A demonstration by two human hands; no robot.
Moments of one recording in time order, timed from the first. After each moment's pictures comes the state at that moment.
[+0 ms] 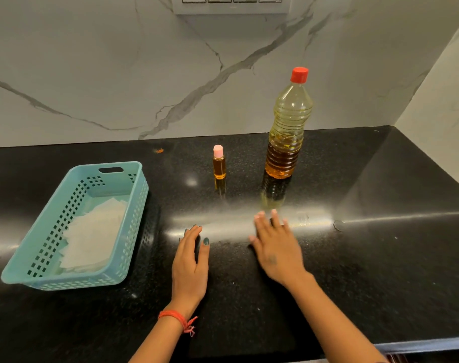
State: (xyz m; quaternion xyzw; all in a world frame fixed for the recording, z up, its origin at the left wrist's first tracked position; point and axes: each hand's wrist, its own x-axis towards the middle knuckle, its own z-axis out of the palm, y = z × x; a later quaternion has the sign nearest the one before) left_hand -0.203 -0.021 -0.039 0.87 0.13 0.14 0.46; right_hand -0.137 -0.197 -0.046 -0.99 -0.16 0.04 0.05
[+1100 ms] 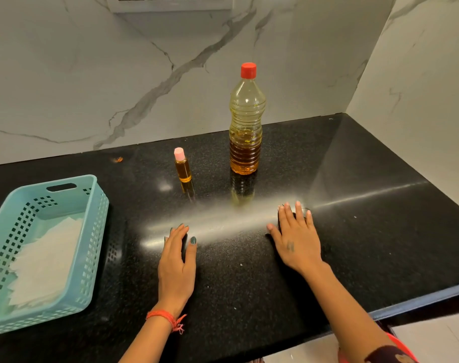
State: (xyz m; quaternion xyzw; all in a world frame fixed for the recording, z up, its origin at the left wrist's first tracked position) left_hand -0.185 -0.040 -0.043 0.88 0.08 0.11 0.46; right_hand -0.134 -0.282 -0.053 -1.00 0.00 0.02 0.04
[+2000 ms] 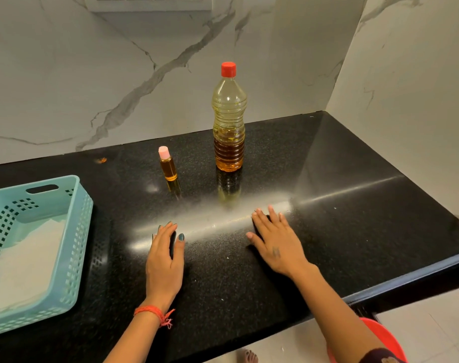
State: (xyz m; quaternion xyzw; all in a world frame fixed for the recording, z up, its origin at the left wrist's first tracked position) left_hand -0.188 -0.042 -0.039 0.88 0.07 0.11 0.45; right_hand -0.158 -0.282 -0.051 -0.99 -0.10 0.04 0.09
